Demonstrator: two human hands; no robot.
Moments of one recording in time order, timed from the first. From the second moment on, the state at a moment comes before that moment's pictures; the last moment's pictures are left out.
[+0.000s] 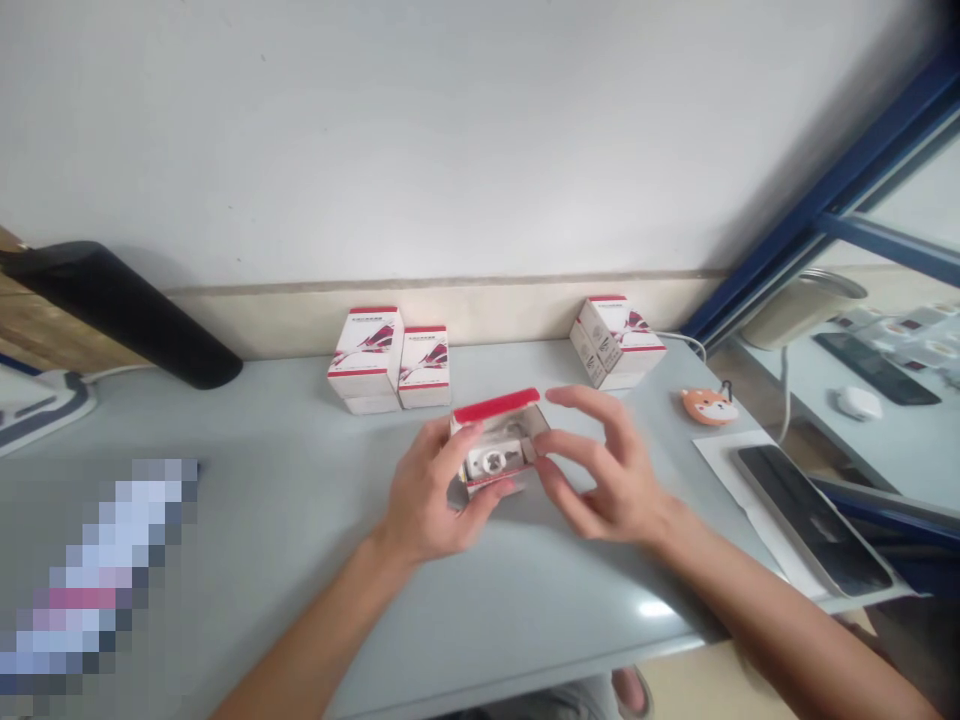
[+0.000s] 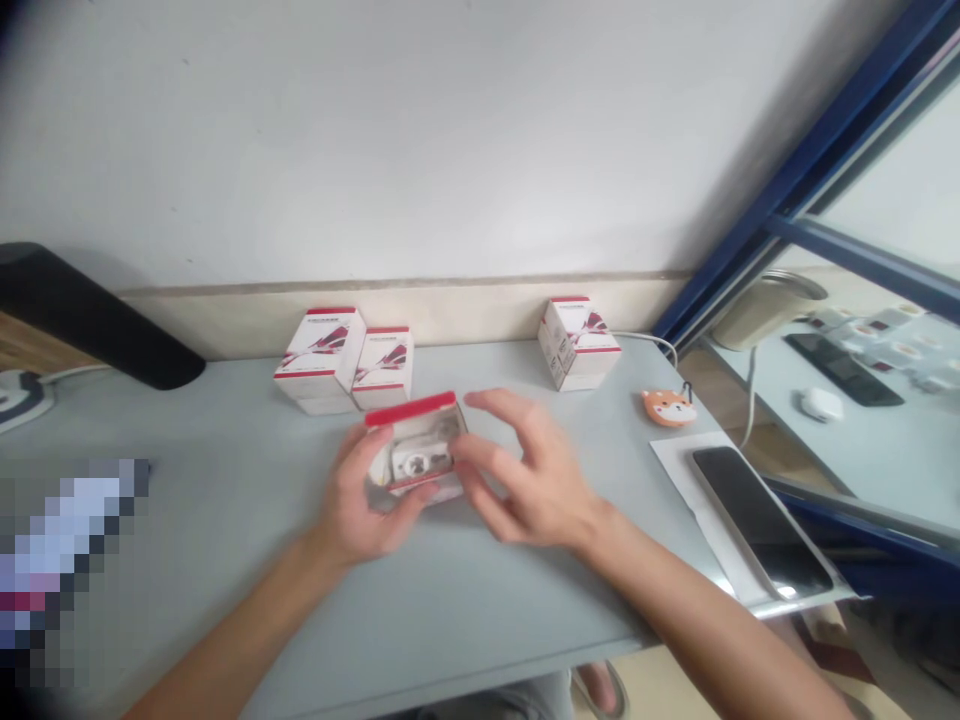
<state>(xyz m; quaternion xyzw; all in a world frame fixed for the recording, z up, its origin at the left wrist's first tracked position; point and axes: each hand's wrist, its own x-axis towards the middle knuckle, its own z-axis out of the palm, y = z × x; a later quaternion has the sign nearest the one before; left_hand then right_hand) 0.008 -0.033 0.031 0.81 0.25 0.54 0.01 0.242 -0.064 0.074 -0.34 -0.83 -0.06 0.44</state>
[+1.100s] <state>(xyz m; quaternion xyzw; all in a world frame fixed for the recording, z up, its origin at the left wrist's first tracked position) 0.004 -0.030 0.028 0.83 0.26 0.49 0.05 0.244 -0.062 0.088 -0.29 -0.85 0.10 0.43</state>
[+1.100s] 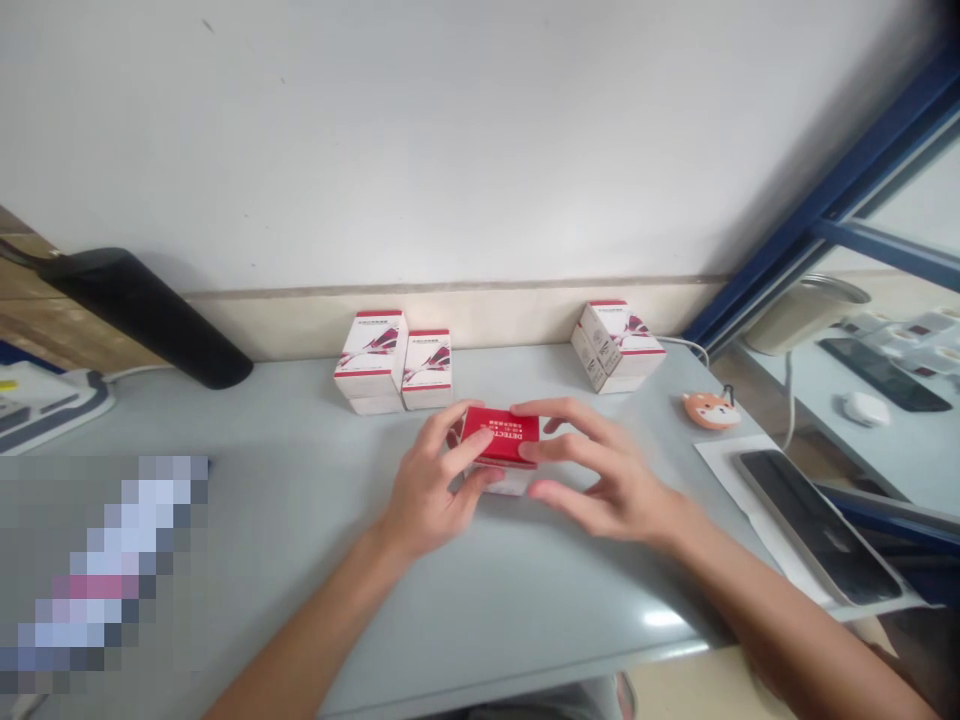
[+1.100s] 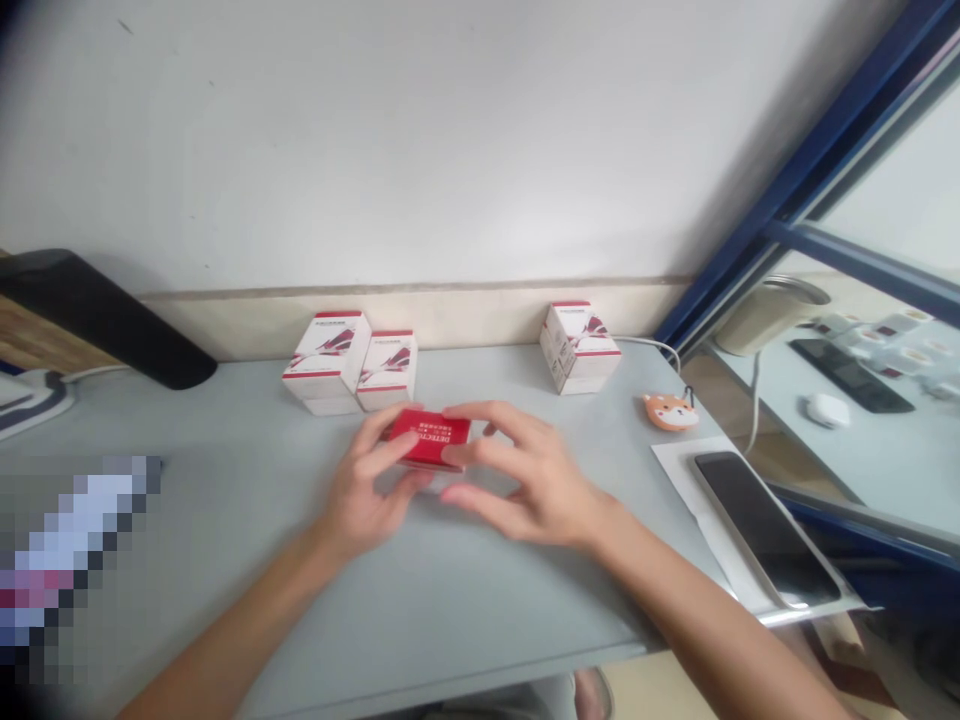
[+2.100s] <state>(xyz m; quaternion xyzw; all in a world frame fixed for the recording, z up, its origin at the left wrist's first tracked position) -0.056 0.041 0.004 0.50 0.54 0.62 0.27 0.196 -0.022 0.034 -0.47 -0.81 -0.13 0.33</state>
